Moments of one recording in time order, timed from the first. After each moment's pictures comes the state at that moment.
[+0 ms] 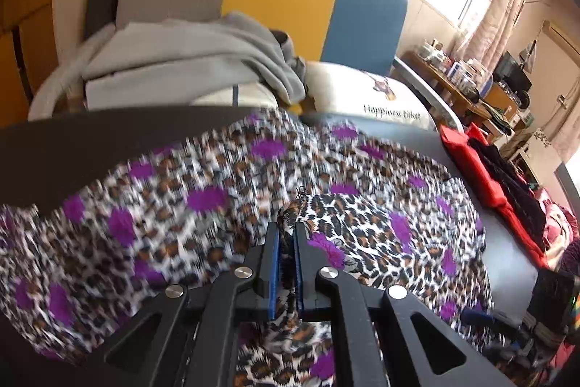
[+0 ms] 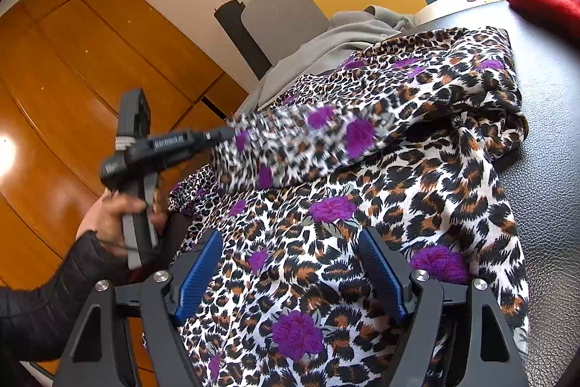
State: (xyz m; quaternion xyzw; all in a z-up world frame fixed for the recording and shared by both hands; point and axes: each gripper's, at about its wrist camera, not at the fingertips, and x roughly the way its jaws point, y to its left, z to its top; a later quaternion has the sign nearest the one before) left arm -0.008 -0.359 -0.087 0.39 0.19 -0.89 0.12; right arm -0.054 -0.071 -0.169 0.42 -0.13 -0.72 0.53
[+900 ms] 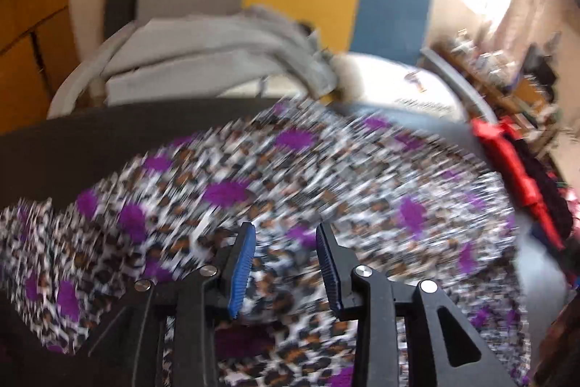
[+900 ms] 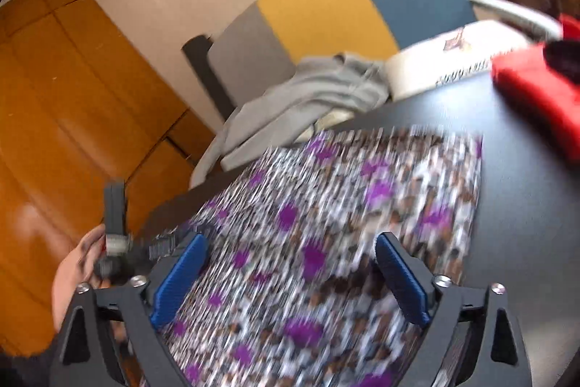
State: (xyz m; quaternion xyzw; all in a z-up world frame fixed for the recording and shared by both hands) left arm -0.014 -0.366 -0.121 0.44 0.17 -0.86 0.20; right arm -0.126 -0.089 -0.105 0.39 -0.13 -0.79 0.45
